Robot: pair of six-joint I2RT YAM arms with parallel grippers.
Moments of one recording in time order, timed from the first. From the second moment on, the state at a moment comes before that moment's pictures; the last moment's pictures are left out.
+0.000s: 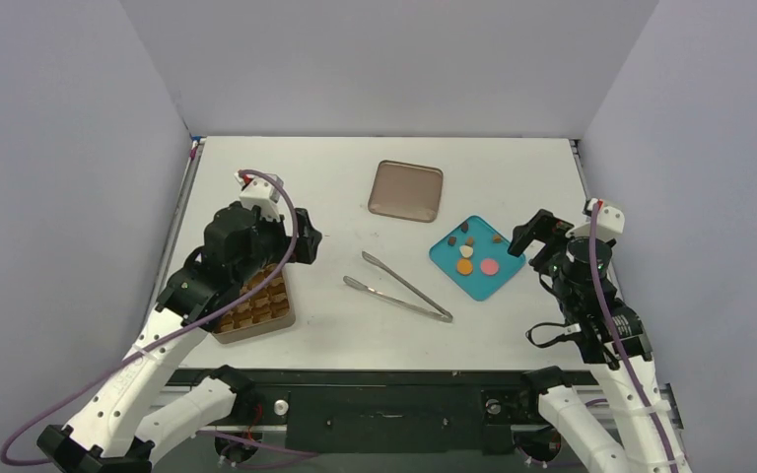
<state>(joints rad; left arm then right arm) -0.52 0.88 1.01 -0.53 -0.12 -0.31 0.24 0.63 0.89 -0.62 0.30 0.45</state>
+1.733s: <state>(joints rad) -0.27 1.14 0.86 -0.68 -0.19 -0.57 0.83 1.16 0.93 -0.45 0.45 0.37</state>
